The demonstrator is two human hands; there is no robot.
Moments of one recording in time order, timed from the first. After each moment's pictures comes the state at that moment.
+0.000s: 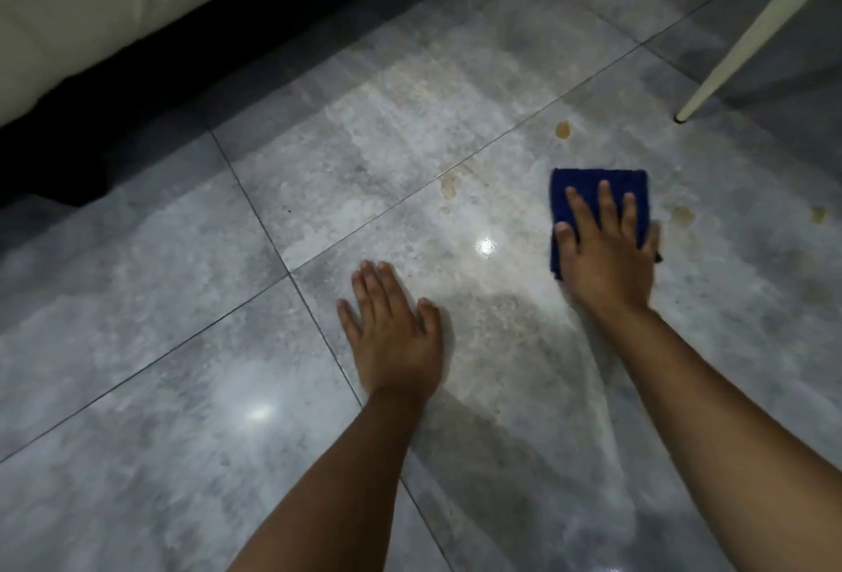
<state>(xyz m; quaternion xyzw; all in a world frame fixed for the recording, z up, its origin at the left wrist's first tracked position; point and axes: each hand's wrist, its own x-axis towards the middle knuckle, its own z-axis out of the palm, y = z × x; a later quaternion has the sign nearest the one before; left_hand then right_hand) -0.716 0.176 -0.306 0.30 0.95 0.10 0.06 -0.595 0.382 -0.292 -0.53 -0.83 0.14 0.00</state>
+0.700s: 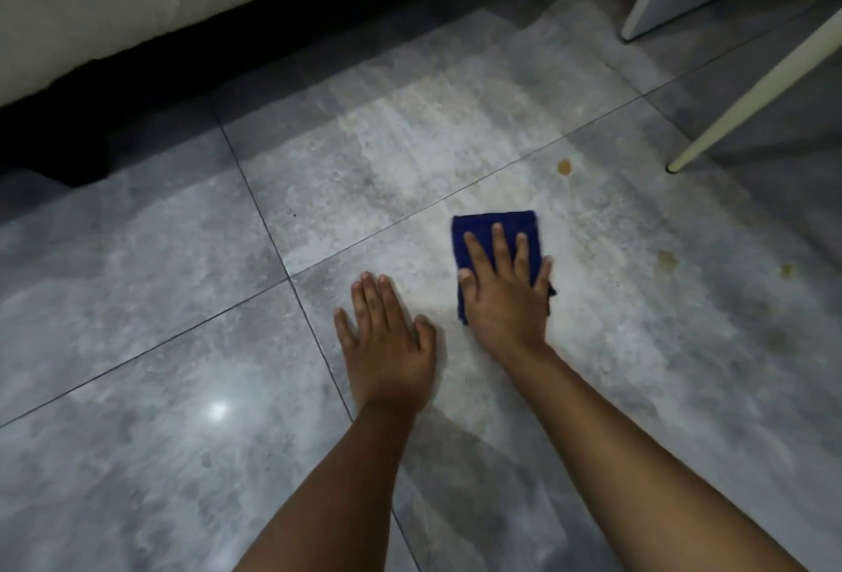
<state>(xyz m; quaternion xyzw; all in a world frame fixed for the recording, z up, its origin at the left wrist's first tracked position) -0.718 0.173 -0.303 0.30 0.95 0.08 0.09 -0.659 0.314 -0.289 -0.42 -0.89 0.14 -0.02</state>
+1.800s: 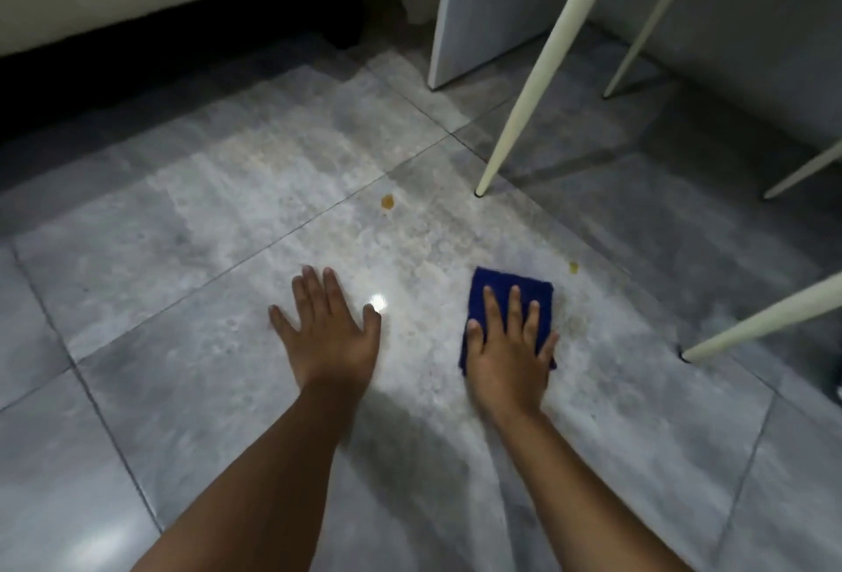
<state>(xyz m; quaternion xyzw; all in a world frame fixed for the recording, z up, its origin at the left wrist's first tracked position) -0.665 0.303 -0.303 0.36 0.93 0.05 0.09 -0.488 0.380 -0.287 -0.62 -0.77 0.13 -0.01</state>
